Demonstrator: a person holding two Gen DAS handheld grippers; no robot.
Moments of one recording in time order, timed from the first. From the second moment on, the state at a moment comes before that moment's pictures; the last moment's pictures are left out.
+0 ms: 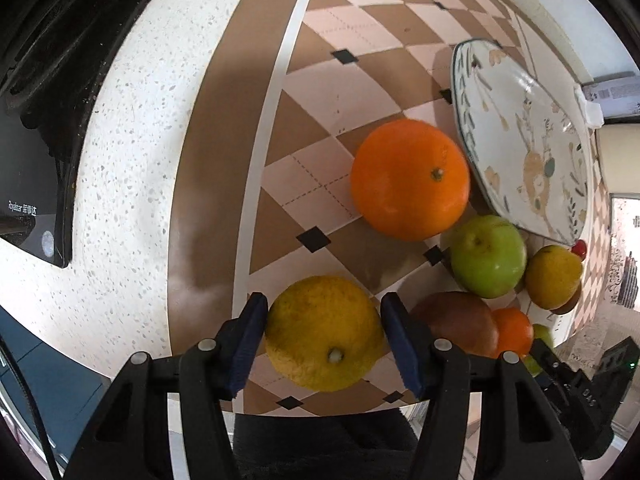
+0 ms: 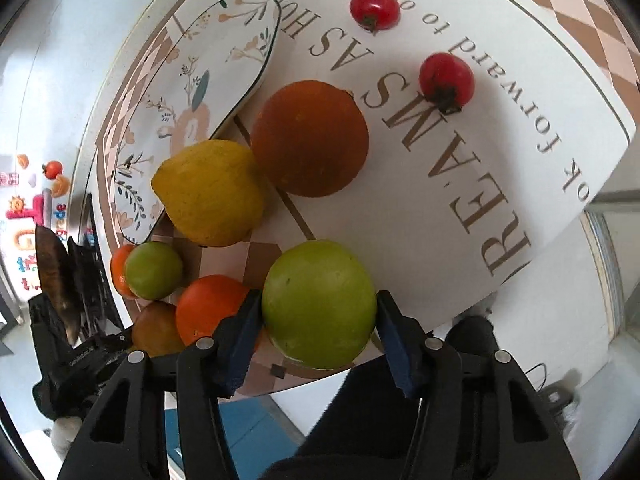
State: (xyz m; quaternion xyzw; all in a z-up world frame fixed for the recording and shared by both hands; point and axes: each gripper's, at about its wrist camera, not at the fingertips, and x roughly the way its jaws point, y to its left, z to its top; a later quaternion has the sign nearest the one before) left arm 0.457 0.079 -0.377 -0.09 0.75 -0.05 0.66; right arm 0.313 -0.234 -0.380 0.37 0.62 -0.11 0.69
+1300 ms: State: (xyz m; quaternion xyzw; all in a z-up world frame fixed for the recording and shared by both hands) left arm 0.457 0.073 -0.380 -0.09 0.77 -0.12 0.63; right arm 0.338 -0.222 -0.382 0.33 0.66 -0.12 0.67
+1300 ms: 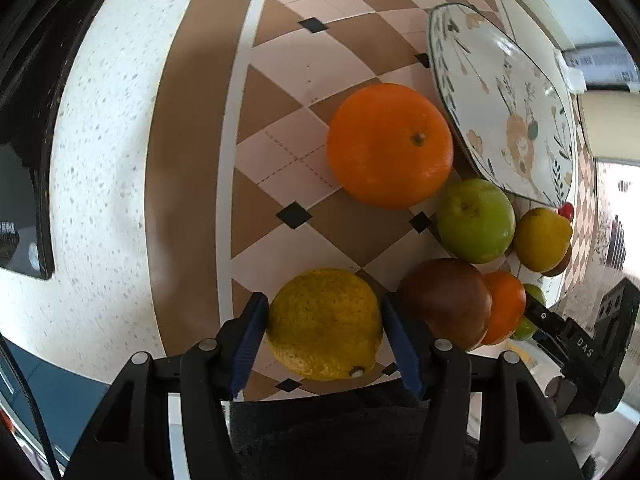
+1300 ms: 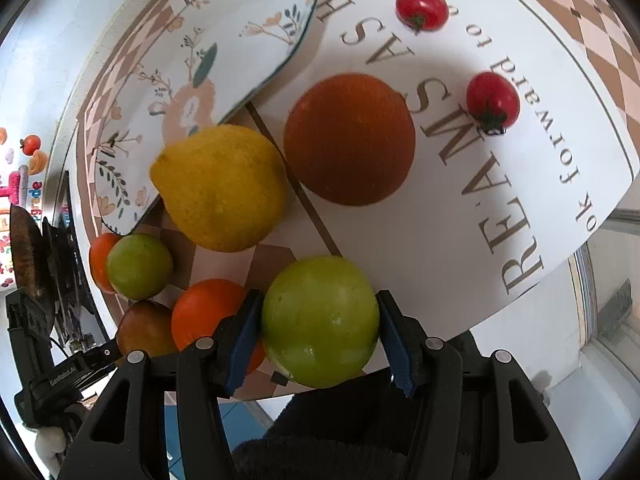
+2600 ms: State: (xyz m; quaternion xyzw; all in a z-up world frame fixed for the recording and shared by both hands) left arm 0.606 -0.052 -0.345 -0.14 0.72 -0.06 0.67; right arm 0.572 -0.206 -0.347 0.05 0.66 0.05 0.75
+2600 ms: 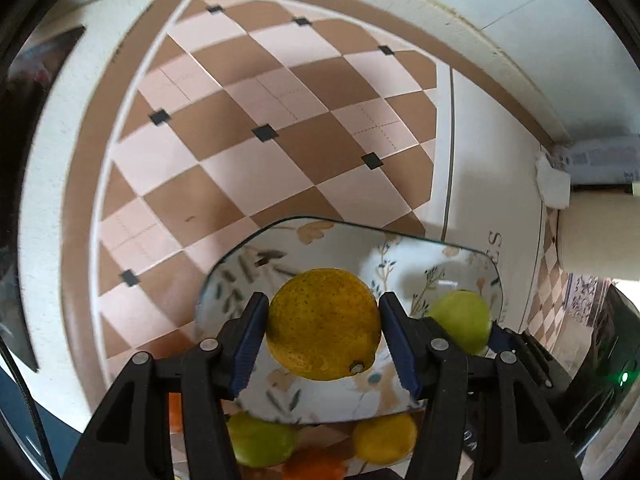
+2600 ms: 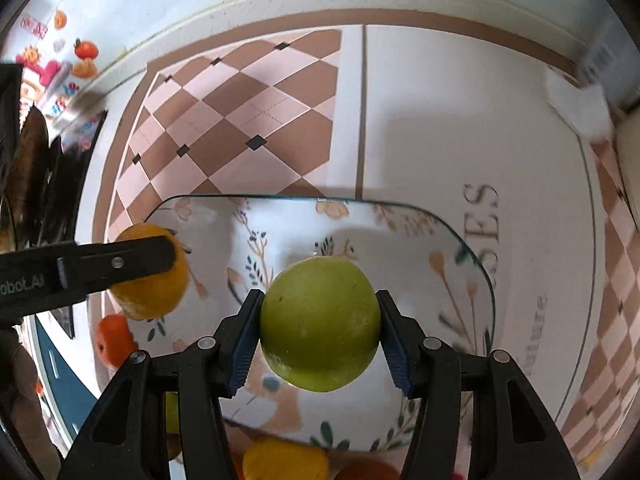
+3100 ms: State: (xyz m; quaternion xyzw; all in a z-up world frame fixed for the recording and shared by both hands) left arm 0.622 -0.053 -0.365 -0.16 0.74 -0.03 0.65; right arm 0.603 -0.201 -0.367 0.06 0.70 0.07 0.71
